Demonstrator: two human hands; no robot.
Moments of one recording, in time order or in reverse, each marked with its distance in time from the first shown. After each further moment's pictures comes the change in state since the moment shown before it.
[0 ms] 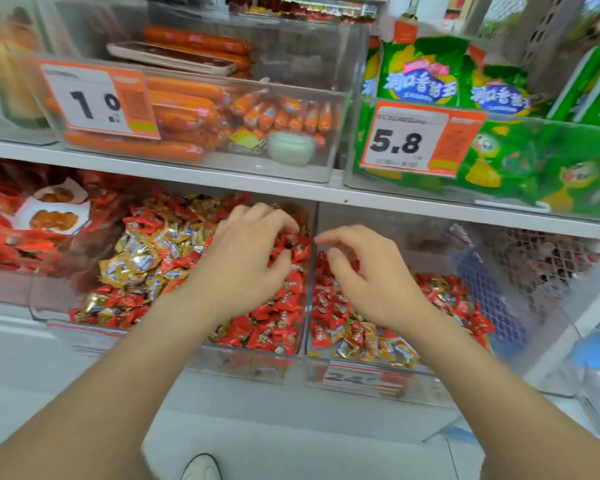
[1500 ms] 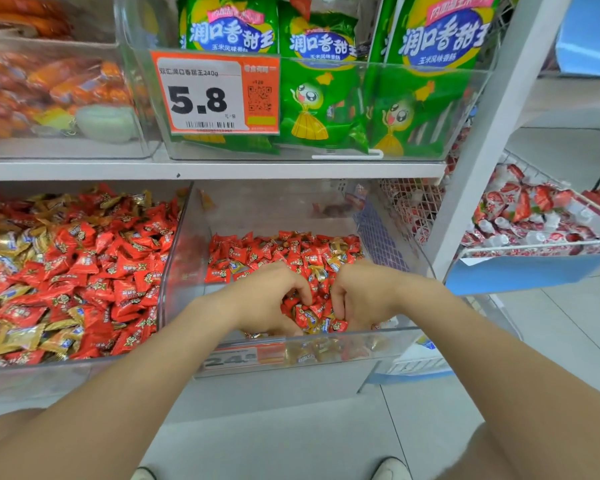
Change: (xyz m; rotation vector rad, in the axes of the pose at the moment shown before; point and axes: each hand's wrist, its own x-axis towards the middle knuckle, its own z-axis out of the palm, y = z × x) left_hand 0.036 0.118 0.142 -0.107 -0.745 0.194; right_hand -0.081 0.136 -0.090 -0.261 -0.873 0.452
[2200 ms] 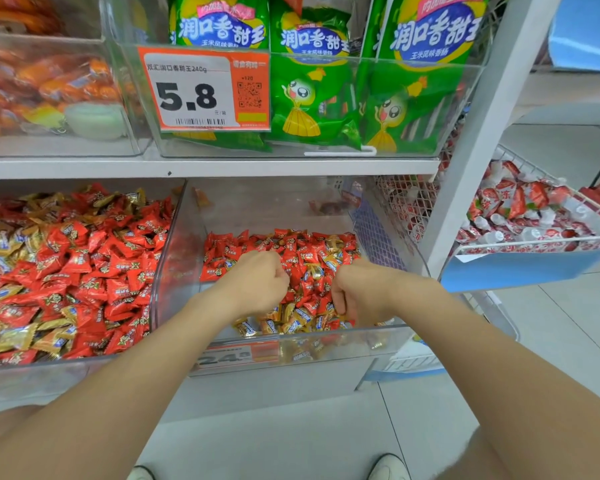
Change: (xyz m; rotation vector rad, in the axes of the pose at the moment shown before) left_hand 0.007 0.004 -0.001 -0.173 0.210 -0.294; right_hand -0.001 0.008 0.007 -0.122 0.079 -0.014
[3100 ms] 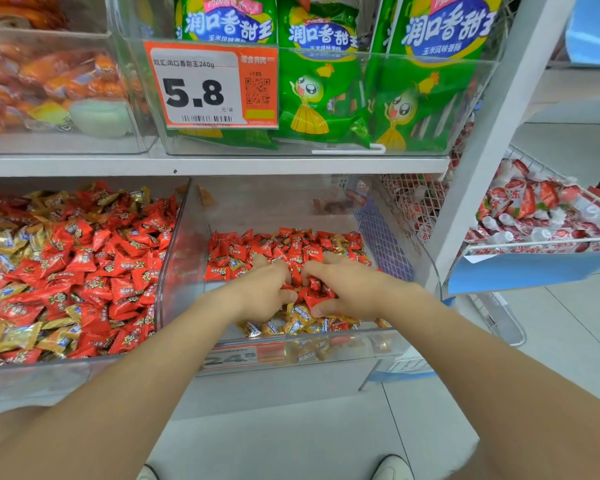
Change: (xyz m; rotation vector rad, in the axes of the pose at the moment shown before) left_hand 0.013 -0.016 0.012 0.071 -0.244 -0.059; right_hand 0.033 -0.007 0.018 0.094 0.186 -0.154
